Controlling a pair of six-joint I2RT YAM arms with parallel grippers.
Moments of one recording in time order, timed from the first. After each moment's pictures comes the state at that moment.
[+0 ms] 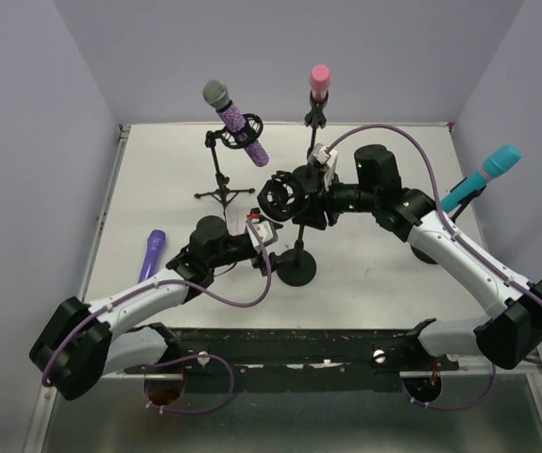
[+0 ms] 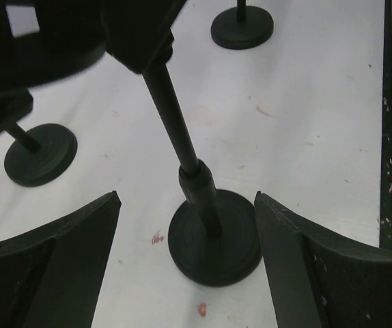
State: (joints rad) left arm -0.69 1.06 0.49 0.42 0.55 0.24; right arm 0.59 1.31 1.20 -0.38 -0.62 -0.10
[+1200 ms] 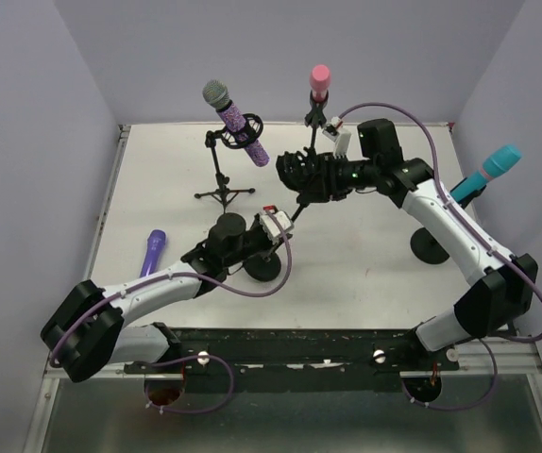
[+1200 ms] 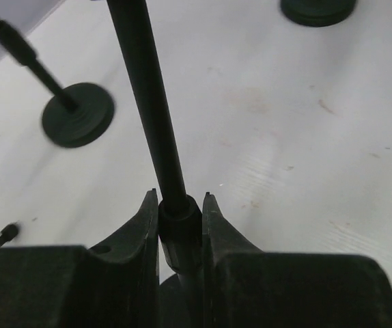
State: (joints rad) left arm -0.74 1.28 0.58 0.50 0.38 0.19; right arm 0.49 1.47 1.42 -0.58 -0.62 0.22
